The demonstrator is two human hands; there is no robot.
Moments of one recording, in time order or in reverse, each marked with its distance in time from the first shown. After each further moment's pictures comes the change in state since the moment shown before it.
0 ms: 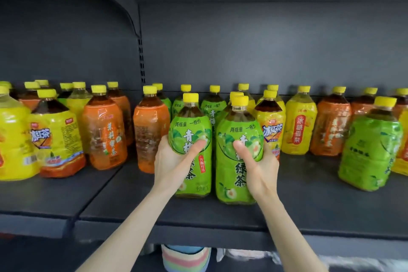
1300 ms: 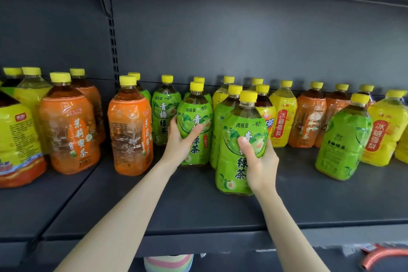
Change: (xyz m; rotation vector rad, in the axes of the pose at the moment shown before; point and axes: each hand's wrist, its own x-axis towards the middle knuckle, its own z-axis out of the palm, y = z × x) left_hand 0.060 -0.033 0.057 -0.229 -0.345 -0.117; right_hand 0.017 0.022 -0.005 -0.047 0.162 -0.063
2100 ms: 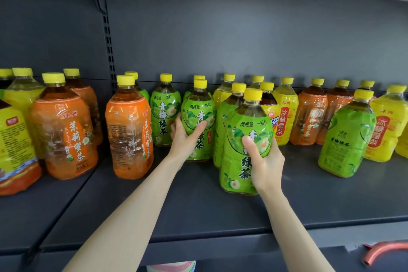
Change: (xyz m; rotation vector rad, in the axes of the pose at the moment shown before) left_hand 0.022 -0.009 0.009 0.104 0.026 -0.021; right_hand 0.001 0.001 0.002 0.000 0.032 -0.035
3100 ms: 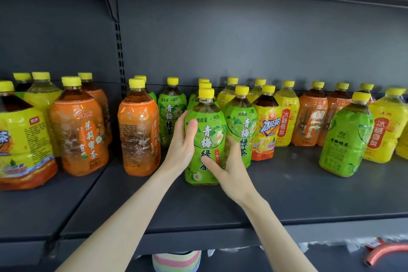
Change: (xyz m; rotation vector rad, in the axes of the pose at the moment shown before) left_hand -0.049 0.026 -0.030 -0.076 -0.091 0.251; right_hand -0.037 -0.007 0.040 -0.222 -0.471 0.061
